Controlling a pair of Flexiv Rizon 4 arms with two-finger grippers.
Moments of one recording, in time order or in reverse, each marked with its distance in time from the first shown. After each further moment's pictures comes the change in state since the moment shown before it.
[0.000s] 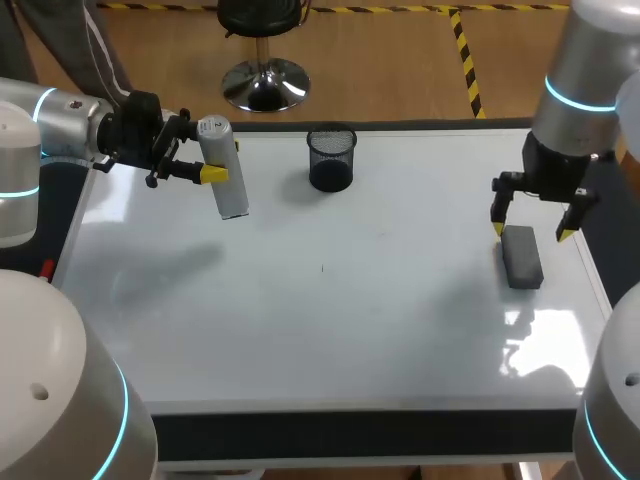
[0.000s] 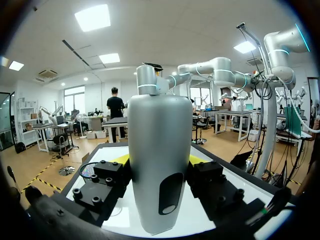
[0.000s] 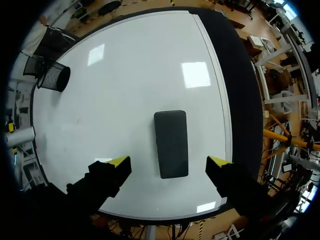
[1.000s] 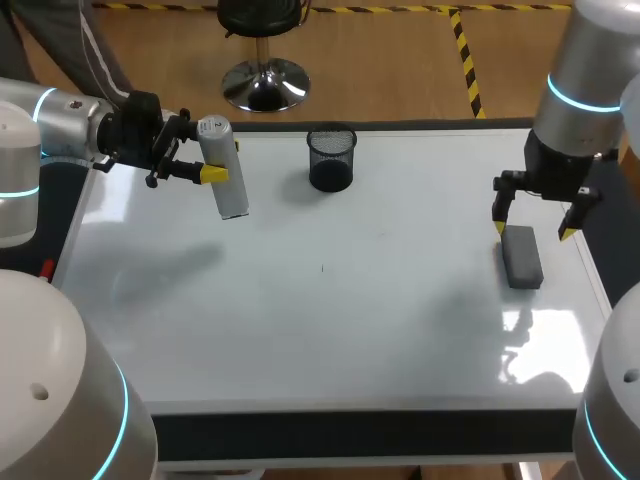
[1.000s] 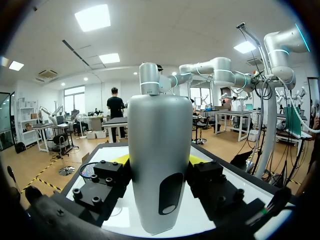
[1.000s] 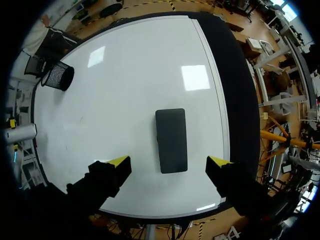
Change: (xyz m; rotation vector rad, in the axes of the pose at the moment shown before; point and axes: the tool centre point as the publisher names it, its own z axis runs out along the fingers) left arm 0.000 0.000 0.000 0.000 0.000 0.000; right arm 0.000 -0.006 -0.008 -0.019 -0.002 0.000
